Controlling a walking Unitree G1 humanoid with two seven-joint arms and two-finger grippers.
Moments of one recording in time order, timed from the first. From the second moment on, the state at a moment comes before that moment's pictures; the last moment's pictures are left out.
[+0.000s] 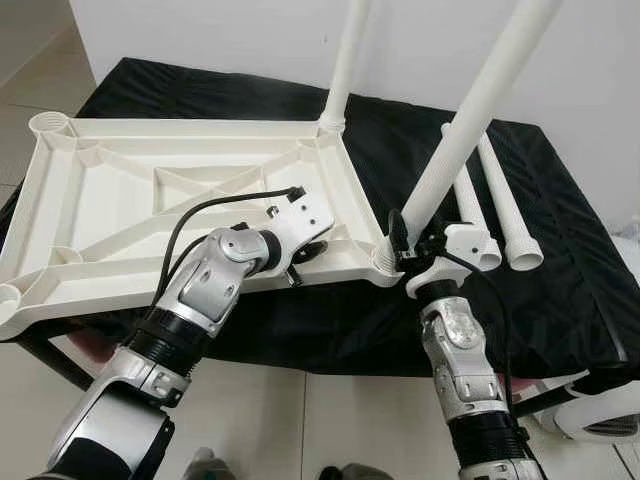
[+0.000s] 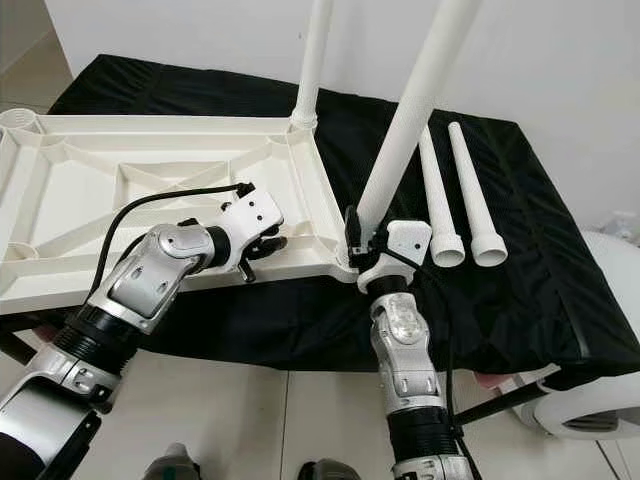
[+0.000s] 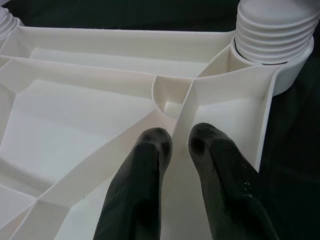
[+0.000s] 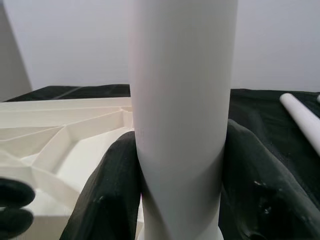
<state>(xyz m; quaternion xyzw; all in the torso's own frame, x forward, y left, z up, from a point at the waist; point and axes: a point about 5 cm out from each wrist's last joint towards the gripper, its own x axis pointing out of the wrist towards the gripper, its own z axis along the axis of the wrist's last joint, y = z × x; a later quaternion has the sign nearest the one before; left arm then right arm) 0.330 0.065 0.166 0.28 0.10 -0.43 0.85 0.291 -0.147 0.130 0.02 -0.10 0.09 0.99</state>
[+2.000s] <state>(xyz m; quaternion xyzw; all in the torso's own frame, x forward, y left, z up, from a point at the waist) 0.331 0.066 0.173 0.29 0.09 -0.43 0.85 0.322 -0.193 0.130 0.04 -0.05 0.33 0.94</state>
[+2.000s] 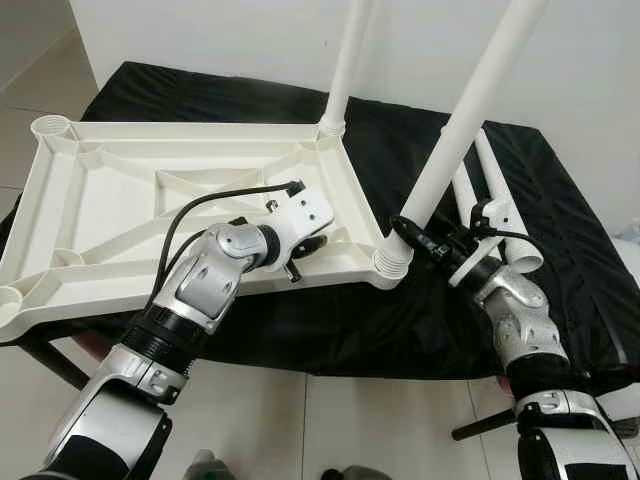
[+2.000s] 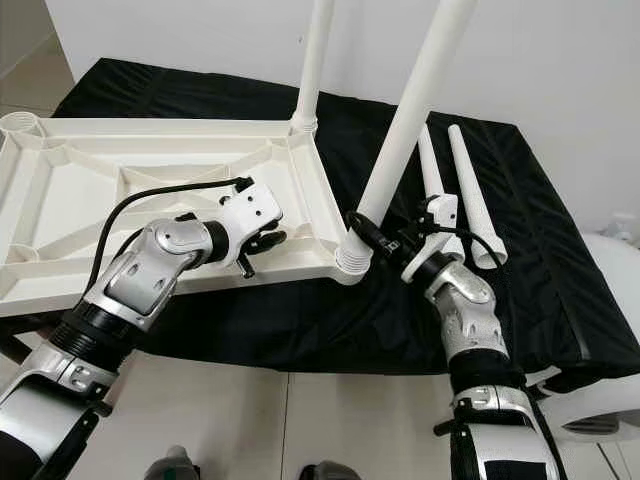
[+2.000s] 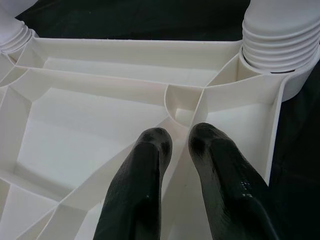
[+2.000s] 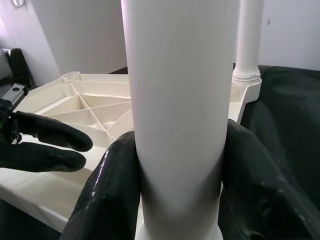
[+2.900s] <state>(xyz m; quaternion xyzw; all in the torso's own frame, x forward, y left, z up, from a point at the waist) 0.330 0.066 0.177 0.29 0.08 -0.43 0.85 0.297 -0.142 0.135 0.08 -0.12 0.15 0.98</state>
